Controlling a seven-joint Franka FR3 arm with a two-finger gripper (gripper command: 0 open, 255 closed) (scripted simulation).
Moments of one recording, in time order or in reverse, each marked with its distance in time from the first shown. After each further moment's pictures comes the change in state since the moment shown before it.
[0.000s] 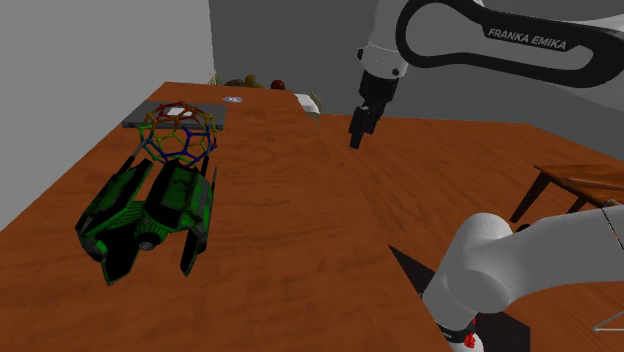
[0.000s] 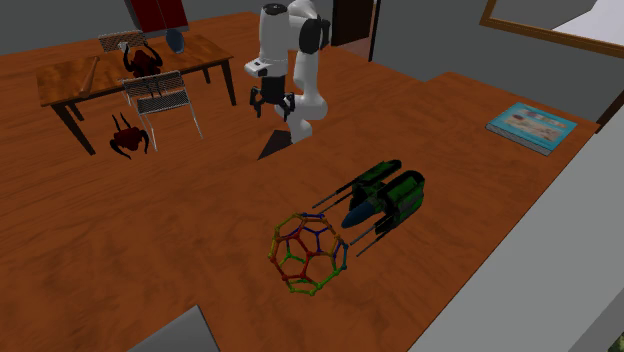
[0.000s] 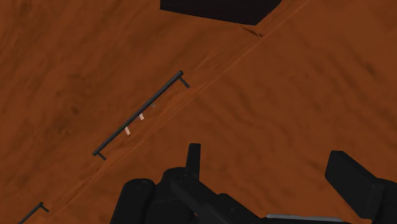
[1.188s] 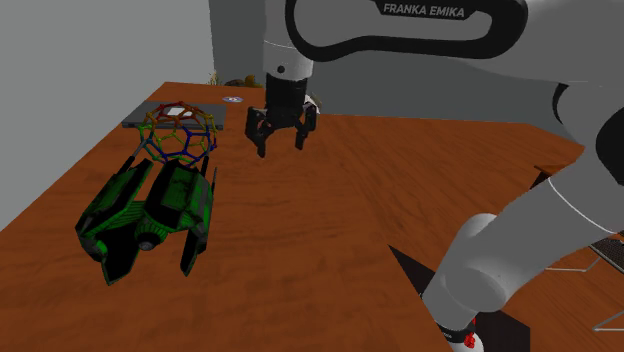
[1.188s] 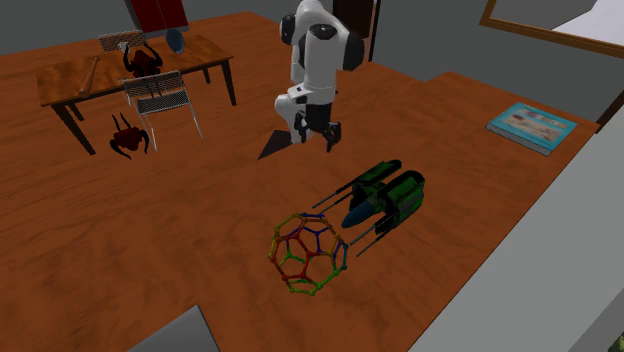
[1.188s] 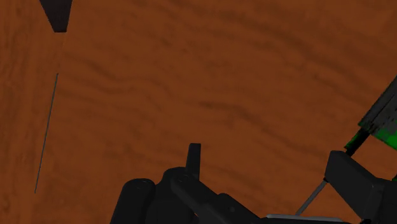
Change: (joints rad) arm -0.038 0.417 0.327 0.313 0.163 0.067 0.683
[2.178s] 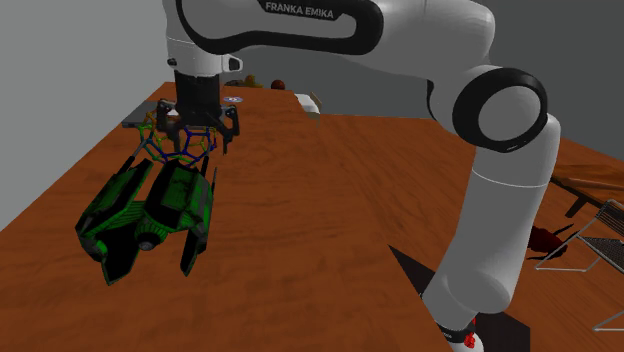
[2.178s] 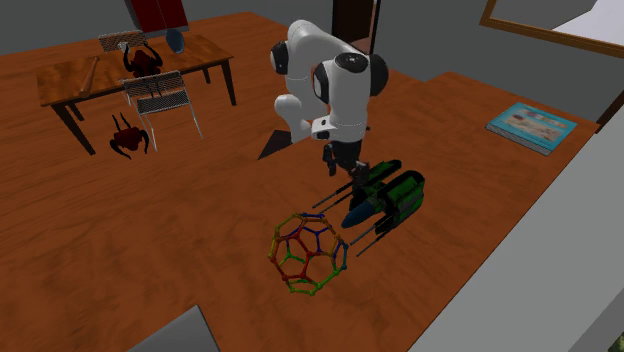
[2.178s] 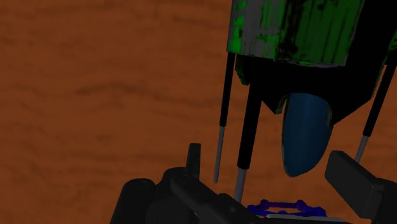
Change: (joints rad) arm 0.060 0.549 0.136 0.544 -0.146 -0.024 0.544
